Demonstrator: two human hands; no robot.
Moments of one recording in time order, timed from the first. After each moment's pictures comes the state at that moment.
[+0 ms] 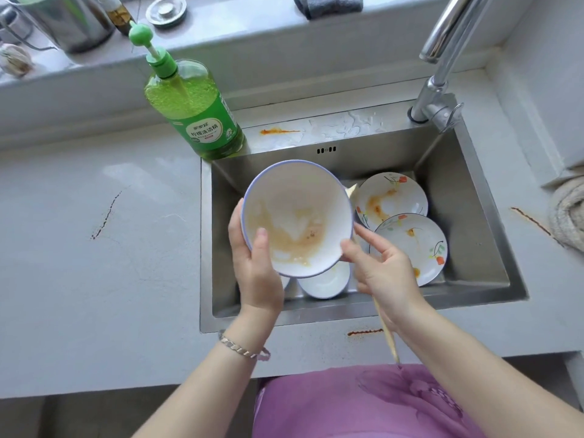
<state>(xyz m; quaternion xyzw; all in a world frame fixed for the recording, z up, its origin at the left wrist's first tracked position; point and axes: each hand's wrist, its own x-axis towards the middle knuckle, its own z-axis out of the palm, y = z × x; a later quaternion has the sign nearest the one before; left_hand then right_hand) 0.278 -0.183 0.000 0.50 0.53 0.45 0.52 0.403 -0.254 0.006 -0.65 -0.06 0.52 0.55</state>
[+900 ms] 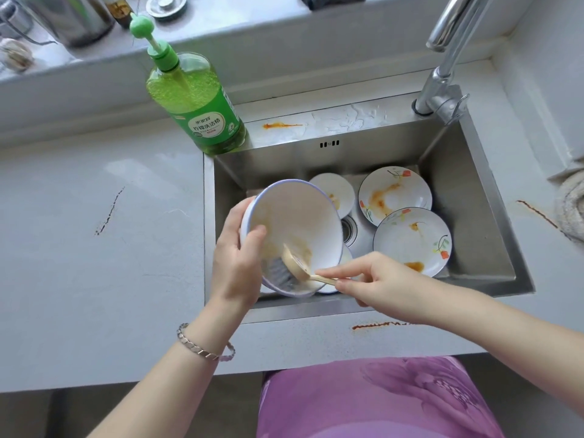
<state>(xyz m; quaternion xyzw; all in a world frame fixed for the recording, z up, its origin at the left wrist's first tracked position) 0.243 -0.158 0.005 0.60 0.53 0.30 0.52 0.418 -0.257 0.036 -0.62 -0.44 0.61 0.21</state>
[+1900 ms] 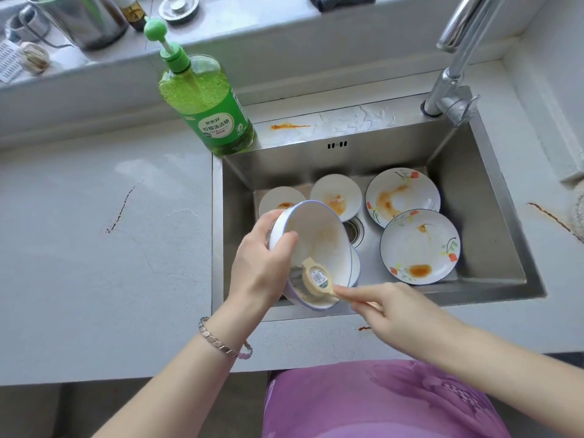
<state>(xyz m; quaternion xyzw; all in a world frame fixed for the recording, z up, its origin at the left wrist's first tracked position) 0.255 -0.166 0.017 0.61 0.59 0.15 0.50 0.405 -0.289 0.021 -0.70 -0.54 0.46 0.10</state>
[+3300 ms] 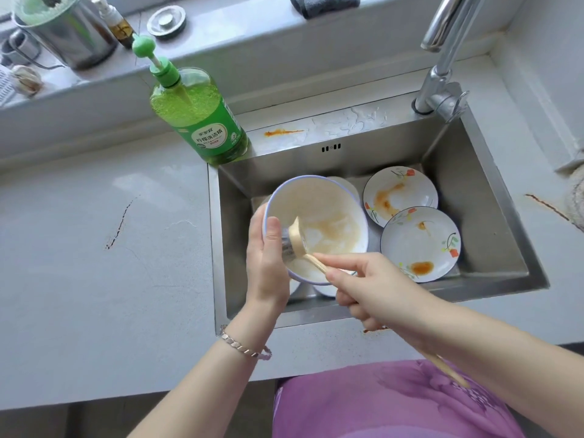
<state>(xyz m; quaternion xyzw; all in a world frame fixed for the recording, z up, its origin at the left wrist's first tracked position) 0.275 -0.170 0.005 0.54 0.50 0.37 0.57 0.388 -0.255 0.048 -0.62 -0.22 0.66 0.36</state>
